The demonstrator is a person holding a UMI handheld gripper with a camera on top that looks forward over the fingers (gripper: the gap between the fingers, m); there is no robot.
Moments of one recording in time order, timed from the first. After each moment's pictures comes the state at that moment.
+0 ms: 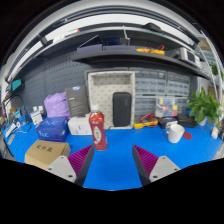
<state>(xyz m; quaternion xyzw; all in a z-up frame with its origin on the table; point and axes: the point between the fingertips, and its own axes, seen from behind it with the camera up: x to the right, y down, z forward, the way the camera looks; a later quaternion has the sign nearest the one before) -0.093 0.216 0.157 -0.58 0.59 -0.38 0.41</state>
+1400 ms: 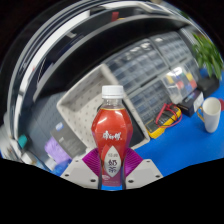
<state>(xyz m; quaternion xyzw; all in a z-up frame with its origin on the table) 0.106 0.192 0.145 -0.43 0.65 -0.23 0.59</state>
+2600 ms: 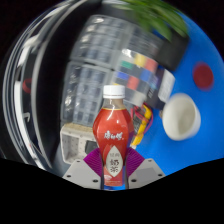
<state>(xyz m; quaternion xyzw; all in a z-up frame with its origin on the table) 0.101 0.015 0.168 -0.24 0.75 0.04 0.62</state>
